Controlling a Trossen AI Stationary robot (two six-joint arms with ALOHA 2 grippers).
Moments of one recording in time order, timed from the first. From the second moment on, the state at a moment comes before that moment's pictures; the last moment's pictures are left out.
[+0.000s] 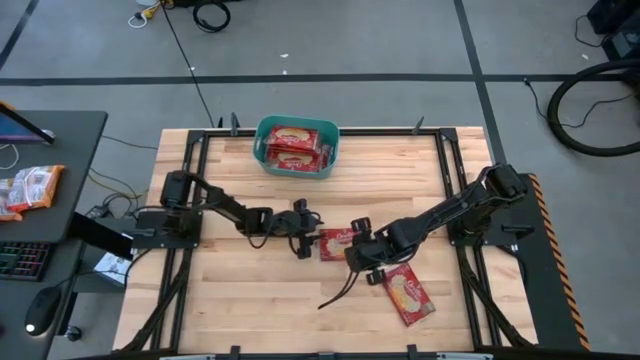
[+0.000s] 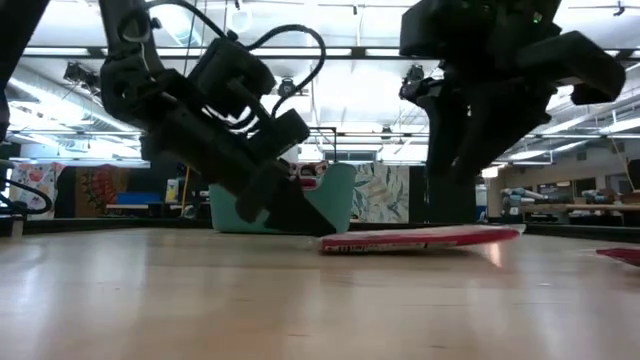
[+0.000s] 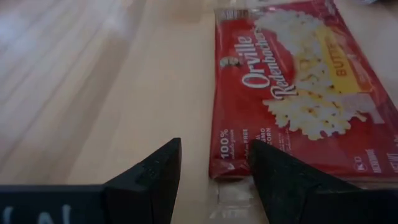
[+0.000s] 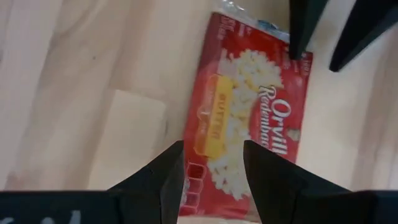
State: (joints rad) left arm -0.08 1.97 0.70 0.74 -0.21 -0.01; right arm 0.37 1.72 1.12 -0.61 0.26 0.04
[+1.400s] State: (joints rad) left arm -0.04 1.99 0.70 0.73 -0.11 -0.04; right arm 0.53 1.90 1.05 -0.62 0.69 0.06
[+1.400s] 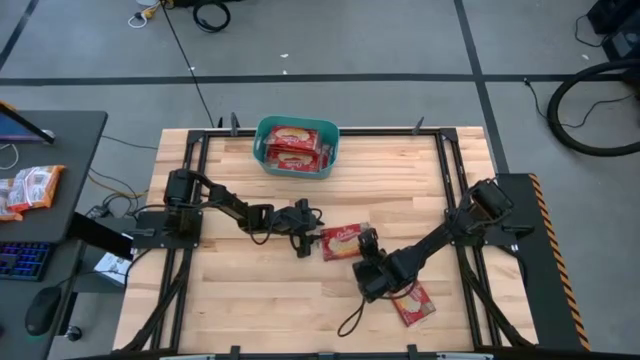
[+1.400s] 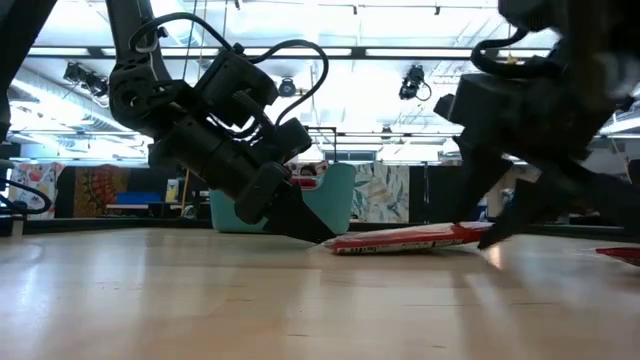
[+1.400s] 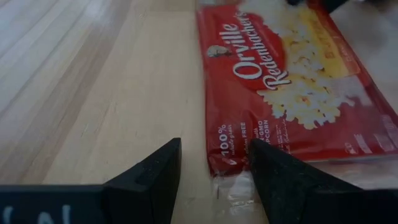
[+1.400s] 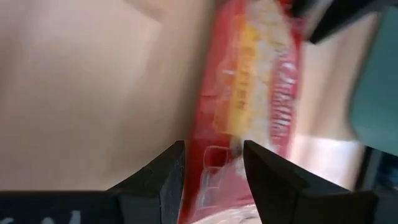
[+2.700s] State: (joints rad) left arm -0.04 1.67 0.56 0.57 -0.19 -0.02; right arm 0.37 1.89 1.12 -0.46 0.75 -0.18
